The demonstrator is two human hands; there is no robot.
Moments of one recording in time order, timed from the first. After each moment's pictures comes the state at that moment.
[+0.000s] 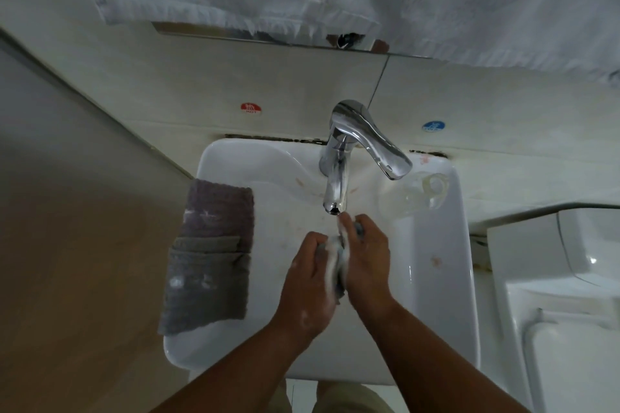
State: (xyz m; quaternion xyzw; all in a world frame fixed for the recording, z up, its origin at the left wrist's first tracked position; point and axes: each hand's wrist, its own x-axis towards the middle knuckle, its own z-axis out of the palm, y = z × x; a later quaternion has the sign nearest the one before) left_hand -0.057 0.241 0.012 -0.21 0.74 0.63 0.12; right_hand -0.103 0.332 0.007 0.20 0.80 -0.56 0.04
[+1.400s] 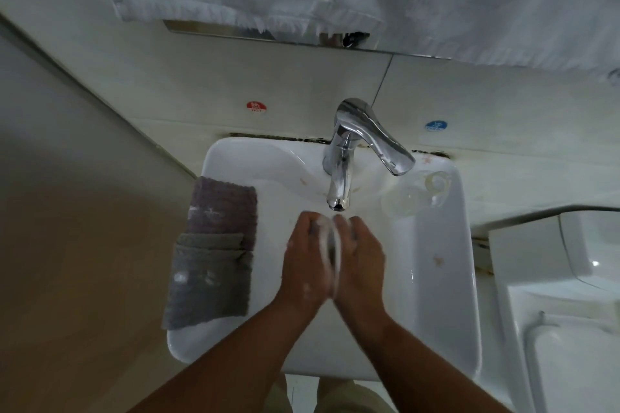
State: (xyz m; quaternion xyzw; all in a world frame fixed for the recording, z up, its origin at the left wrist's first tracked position) left_hand -0.079 0.239 0.022 -0.23 0.74 0.63 0.05; right_hand -0.083 0.317 0.014 0.12 0.83 -0.54 0.02
